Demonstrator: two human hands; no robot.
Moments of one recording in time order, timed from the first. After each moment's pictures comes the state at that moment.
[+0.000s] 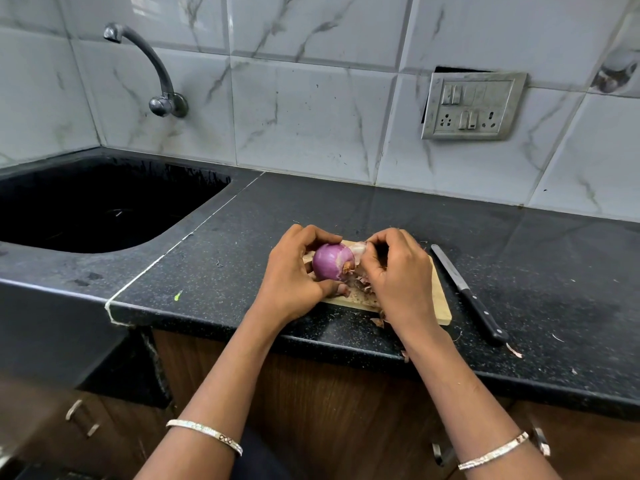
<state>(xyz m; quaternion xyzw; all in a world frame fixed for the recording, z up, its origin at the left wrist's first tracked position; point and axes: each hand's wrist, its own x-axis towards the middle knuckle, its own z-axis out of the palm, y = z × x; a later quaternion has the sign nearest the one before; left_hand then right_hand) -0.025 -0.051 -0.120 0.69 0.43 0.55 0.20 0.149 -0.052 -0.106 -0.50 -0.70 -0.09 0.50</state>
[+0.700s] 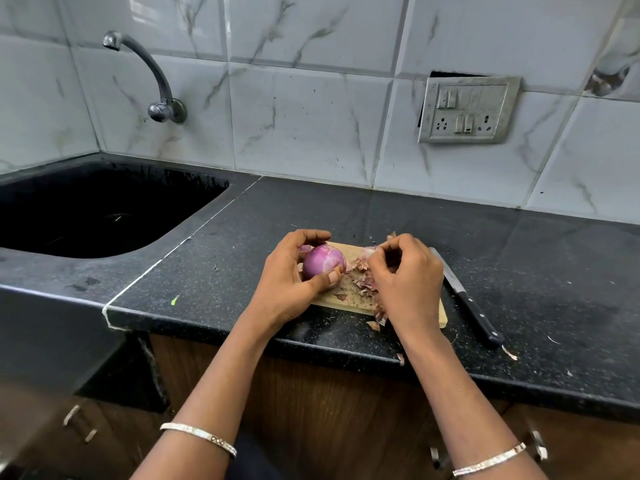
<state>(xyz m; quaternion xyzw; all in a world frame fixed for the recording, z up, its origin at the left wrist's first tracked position) -0.024 -0.060 -0.117 0.66 0.43 0.55 0.29 0.157 -0.060 -0.103 -0.55 -0.63 -0.06 0.54</state>
